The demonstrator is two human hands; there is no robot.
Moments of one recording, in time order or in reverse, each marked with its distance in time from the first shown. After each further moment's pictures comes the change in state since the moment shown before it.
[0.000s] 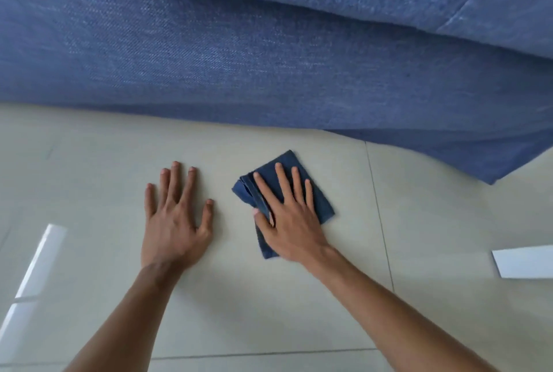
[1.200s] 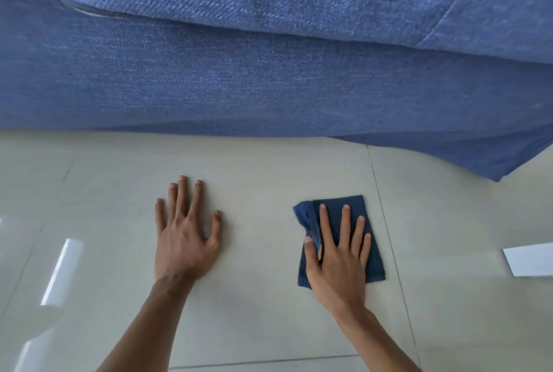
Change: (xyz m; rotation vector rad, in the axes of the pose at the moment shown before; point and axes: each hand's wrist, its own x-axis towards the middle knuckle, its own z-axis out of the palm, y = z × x) left_hand 0.000 0.000 0.000 0.013 0.014 -0.001; right_hand -0.081 0.021 0.002 0.012 0.063 0.498
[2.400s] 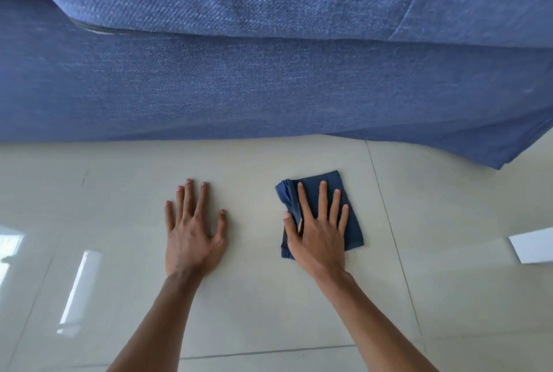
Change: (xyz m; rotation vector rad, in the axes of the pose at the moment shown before) left_hand 0.000 0.000 0.000 0.019 -0.019 0.002; right_hand 0.029 -0.042 -0.006 0.098 -0.065 -0.079
